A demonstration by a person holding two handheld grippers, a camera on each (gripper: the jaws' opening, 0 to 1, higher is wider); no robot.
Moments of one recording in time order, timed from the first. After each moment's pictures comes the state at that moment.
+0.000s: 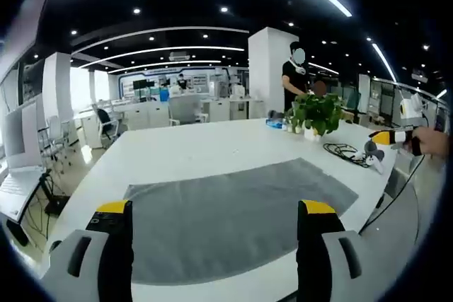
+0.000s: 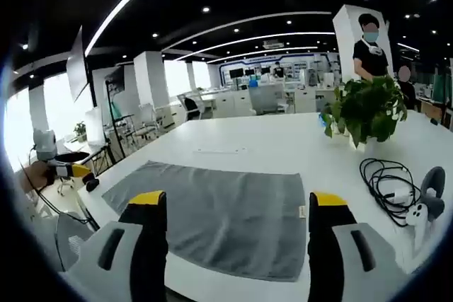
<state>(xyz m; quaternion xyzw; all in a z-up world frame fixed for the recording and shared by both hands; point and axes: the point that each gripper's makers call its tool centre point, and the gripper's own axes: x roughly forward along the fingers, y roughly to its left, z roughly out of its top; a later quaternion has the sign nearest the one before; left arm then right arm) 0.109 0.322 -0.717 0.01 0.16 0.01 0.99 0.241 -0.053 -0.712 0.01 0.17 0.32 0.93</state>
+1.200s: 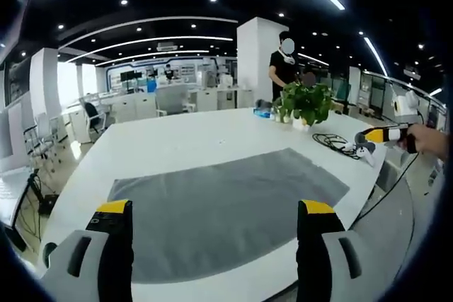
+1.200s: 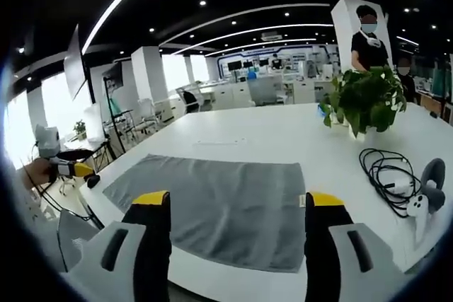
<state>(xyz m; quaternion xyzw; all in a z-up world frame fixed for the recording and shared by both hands) 0.120 0.304 -0.730 0.02 0.19 -0.02 0.98 0.233 -0.053 -0.725 0.02 0.20 0.32 0.93</state>
